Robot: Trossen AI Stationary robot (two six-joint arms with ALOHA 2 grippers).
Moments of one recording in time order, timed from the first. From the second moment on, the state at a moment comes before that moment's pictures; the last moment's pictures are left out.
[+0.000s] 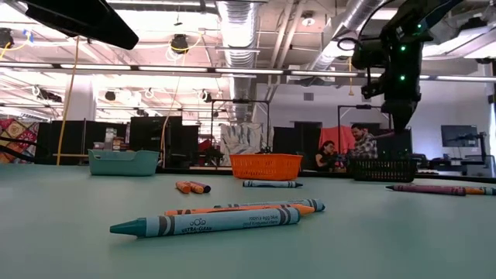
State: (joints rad) left arm -0.82 1.70 1.03 -0.09 -0.82 -0.48; right arm -0.72 1.24 0.90 -0.95 0.49 -0.14
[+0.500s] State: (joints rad) left arm -0.82 1.70 1.03 -0.09 -0.83 -0.49; right arm -0.83 1.30 0.90 -0.88 0.41 -0.17
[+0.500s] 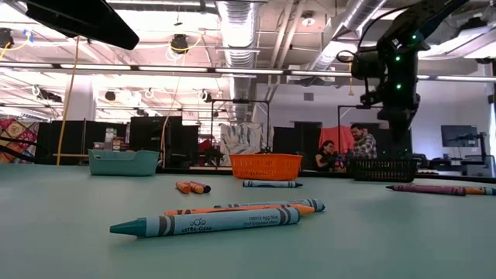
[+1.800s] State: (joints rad) left arm -0.82 1.70 1.03 -0.10 -0.82 -0.46; right arm 0.17 1.30 0.90 -0.92 0.15 0.56
